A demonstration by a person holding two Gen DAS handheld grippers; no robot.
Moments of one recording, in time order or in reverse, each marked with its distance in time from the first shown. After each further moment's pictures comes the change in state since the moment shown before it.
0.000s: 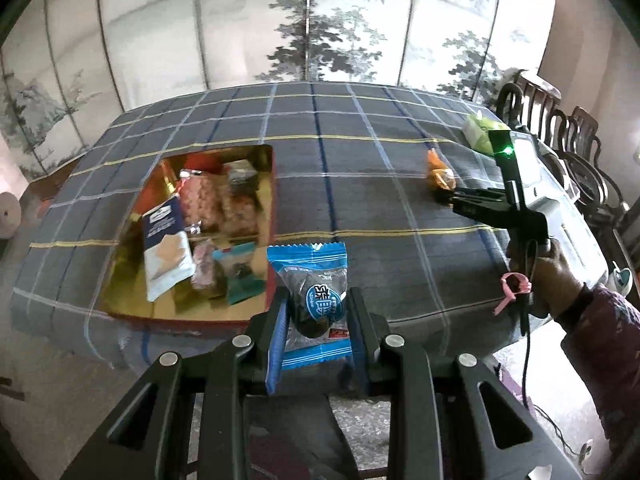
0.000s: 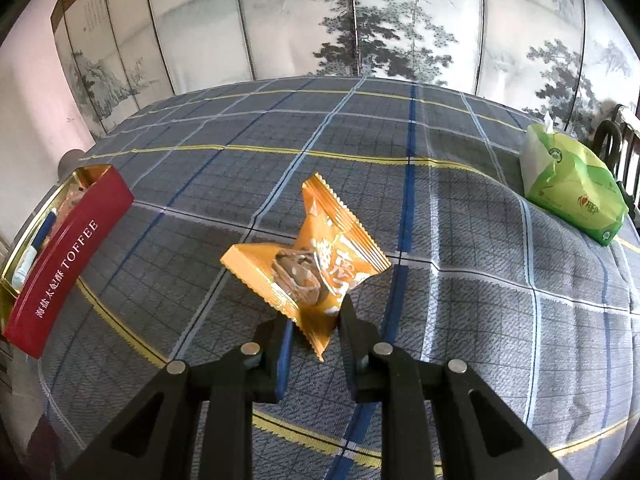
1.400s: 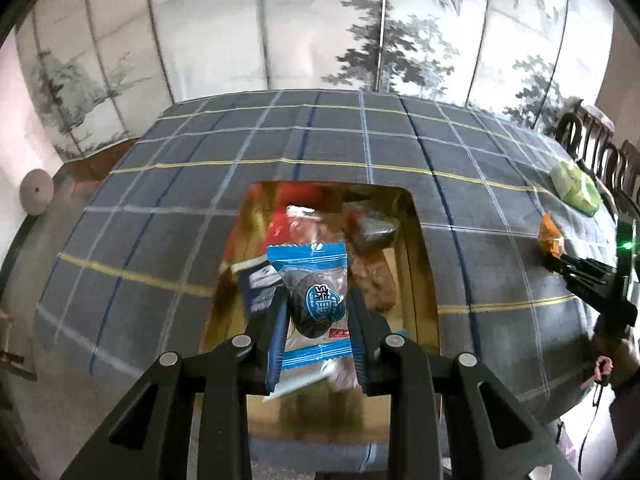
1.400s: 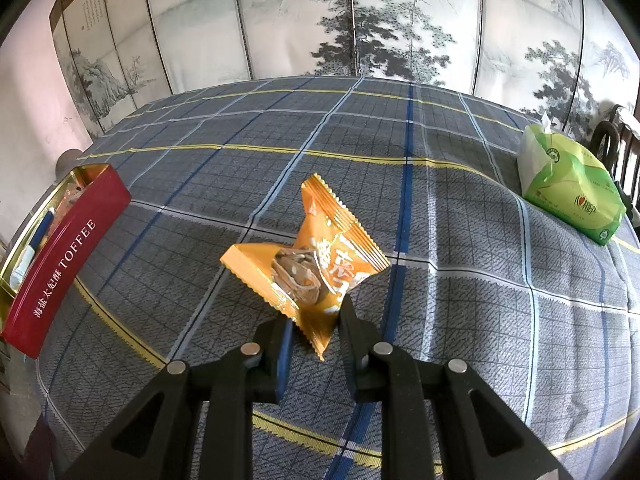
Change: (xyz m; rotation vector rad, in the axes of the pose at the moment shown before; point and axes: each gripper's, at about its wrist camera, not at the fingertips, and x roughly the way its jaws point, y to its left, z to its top) left arm 0.055 0.113 0.066 -0.083 0.000 0.139; right arm 0.000 0.000 0.000 -0.001 0.001 -0.010
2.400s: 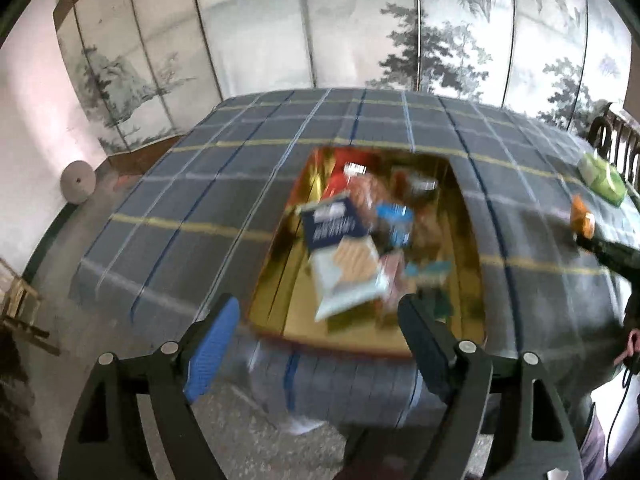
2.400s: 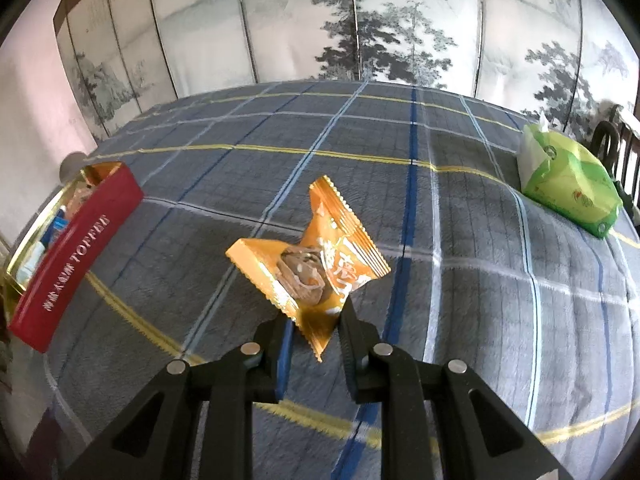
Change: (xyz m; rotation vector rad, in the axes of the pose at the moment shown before) left arm -0.041 0.015 -0.077 -0.058 -0.039 0.160; right arm -0.013 0.005 -0.010 0.010 -0.022 0.020
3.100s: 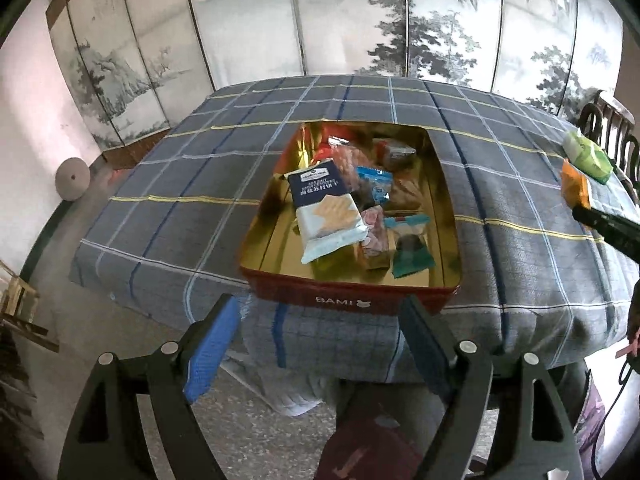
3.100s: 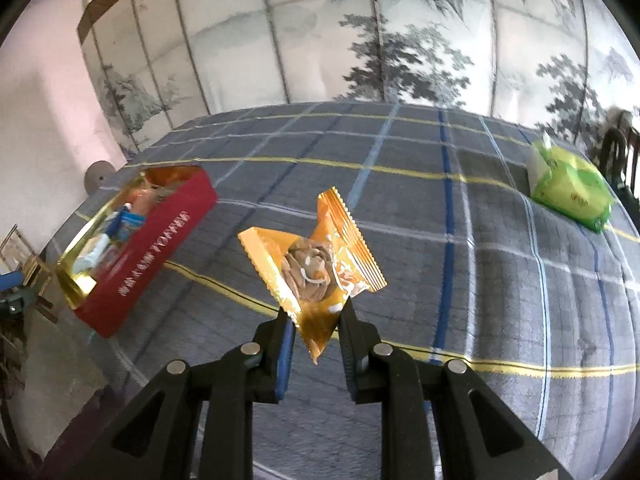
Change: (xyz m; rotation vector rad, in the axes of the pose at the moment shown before) left arm -0.021 -0.009 -0.028 0.022 0.017 -0.029; right arm -0.061 0.049 -0.021 -0.026 -0.065 0.083
